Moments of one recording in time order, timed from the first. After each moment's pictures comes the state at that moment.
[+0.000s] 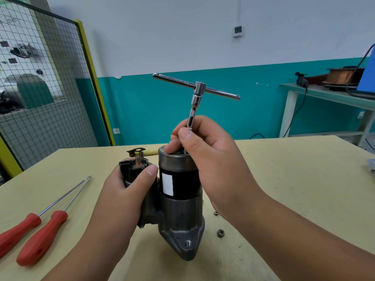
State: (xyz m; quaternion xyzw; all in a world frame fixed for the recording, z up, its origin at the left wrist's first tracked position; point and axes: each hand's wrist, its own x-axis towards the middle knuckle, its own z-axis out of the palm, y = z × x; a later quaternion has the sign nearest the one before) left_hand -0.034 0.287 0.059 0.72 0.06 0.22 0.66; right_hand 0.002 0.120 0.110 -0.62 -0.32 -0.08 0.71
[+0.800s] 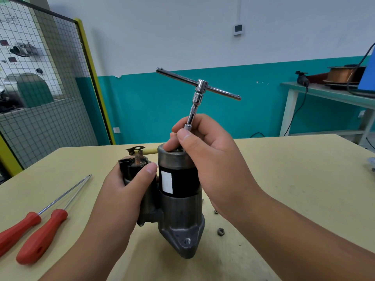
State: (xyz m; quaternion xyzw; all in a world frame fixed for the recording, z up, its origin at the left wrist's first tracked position) left_hand -0.031 0.290 0.058 0.72 0.06 0.22 0.66; right_hand 0.003 0.122 0.107 -0.60 -0.32 -0.07 0.73
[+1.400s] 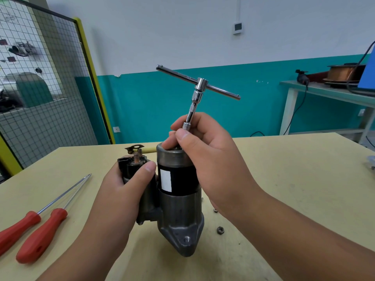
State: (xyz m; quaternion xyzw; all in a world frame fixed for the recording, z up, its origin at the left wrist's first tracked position) left_hand -0.032 0.290 0.059 0.73 0.07 0.20 0.65; right_hand 0.004 0.121 0.106 -0.60 -0.33 -0.07 0.73
